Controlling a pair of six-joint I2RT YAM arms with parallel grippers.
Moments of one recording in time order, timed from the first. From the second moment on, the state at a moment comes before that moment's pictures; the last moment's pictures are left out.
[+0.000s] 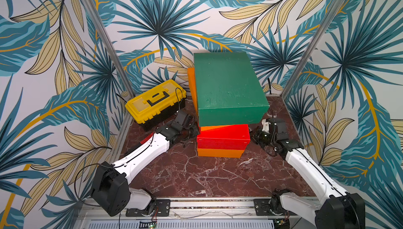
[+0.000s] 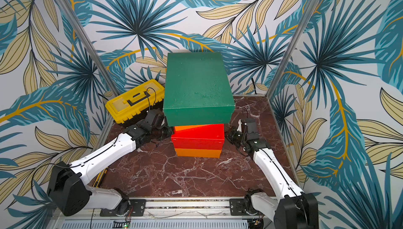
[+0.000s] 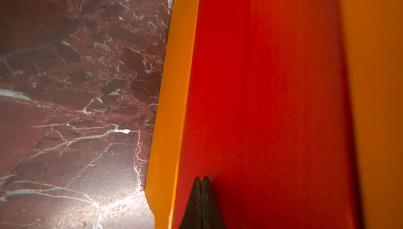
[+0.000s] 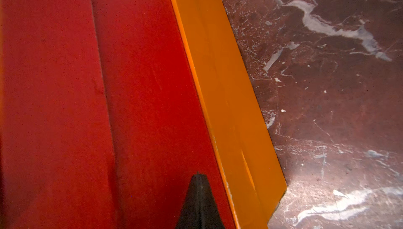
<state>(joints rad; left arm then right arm) -0.58 1.39 1.12 -0.50 0.07 -0.88 0.14 1.12 0.79 -0.39 -0.35 0.91</state>
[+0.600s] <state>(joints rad) -0.58 1.39 1.13 -0.53 0.05 -0.86 0.14 1.12 0.79 -0.39 -0.35 0.91</state>
